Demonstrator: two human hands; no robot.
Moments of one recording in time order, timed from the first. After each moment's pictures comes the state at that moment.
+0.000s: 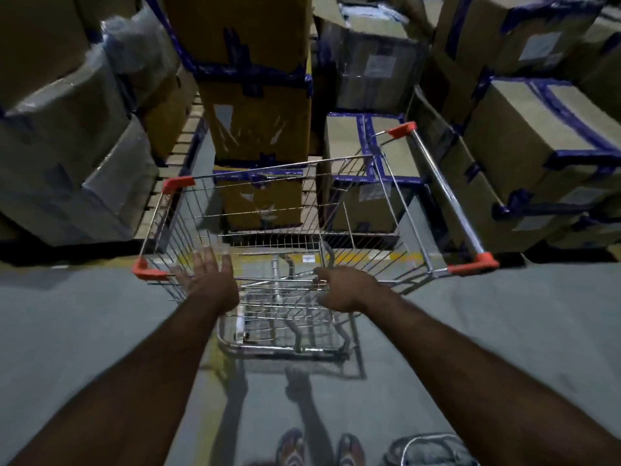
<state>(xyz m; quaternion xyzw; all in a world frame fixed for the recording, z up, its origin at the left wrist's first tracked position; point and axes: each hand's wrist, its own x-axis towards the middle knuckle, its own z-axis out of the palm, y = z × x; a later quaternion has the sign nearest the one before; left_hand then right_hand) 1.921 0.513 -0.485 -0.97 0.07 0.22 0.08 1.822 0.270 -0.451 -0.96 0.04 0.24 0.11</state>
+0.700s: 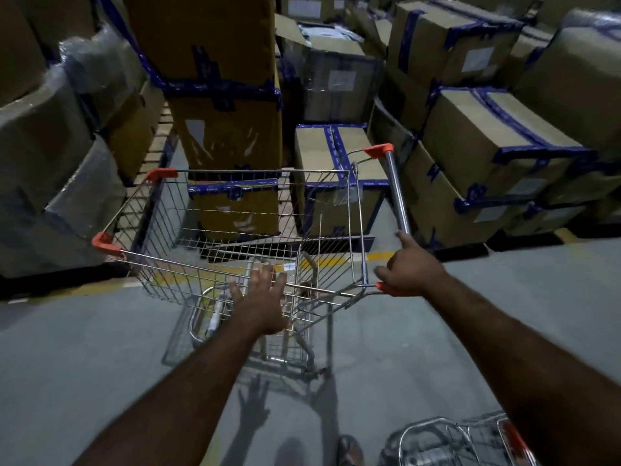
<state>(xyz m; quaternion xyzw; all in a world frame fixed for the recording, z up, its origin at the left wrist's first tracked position) 1.856 0.459 -0.486 -0.93 0.29 0.24 0.02 1.741 0.191 -0.400 -0.94 0.26 0.18 0.10</state>
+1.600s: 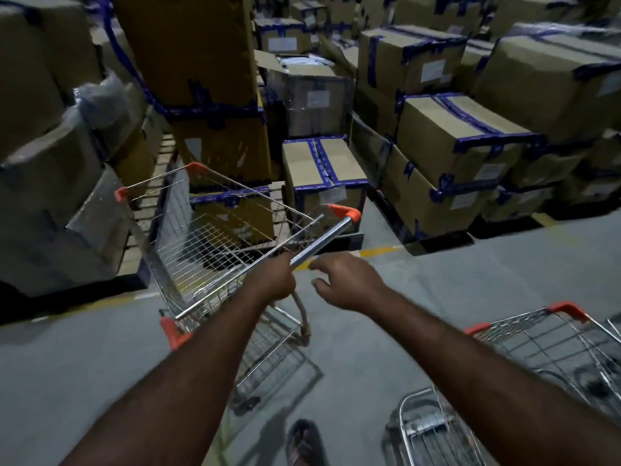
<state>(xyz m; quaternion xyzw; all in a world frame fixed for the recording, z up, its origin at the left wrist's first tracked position) 1.744 0.470 -0.410 -0.93 0.30 0.18 -0.14 1.618 0.343 -0.376 -0.99 0.08 -0.03 0.15</state>
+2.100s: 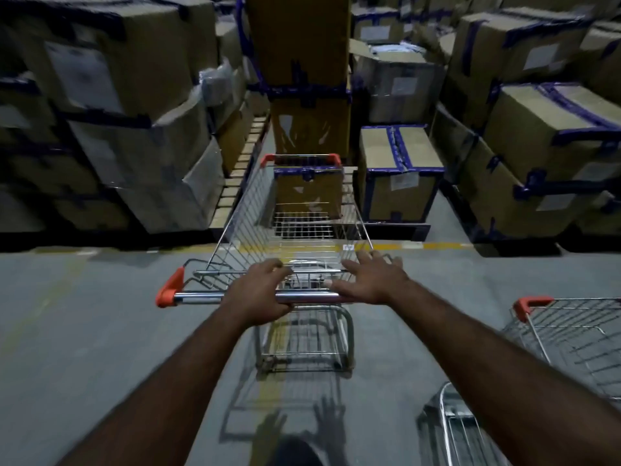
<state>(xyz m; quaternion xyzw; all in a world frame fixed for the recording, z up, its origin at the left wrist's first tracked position) 1.607 0.698 -0.408 -0.96 0.27 0.09 -0.03 1.553 0.451 -0.402 -0.98 0.07 0.19 0.08</state>
